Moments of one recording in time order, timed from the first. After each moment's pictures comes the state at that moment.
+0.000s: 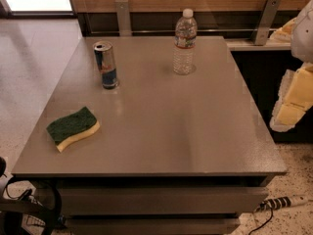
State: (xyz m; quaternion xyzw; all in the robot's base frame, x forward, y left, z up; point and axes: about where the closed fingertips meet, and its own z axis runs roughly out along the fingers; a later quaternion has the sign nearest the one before) arm 0.438 -0.214 0.985 -0.60 0.78 -0.05 0.17
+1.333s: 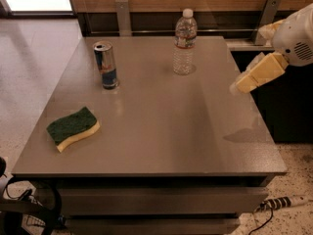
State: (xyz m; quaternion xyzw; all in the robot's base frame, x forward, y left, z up) arm 0.539 -0.204 0.962 -0.48 0.79 0.07 0.37
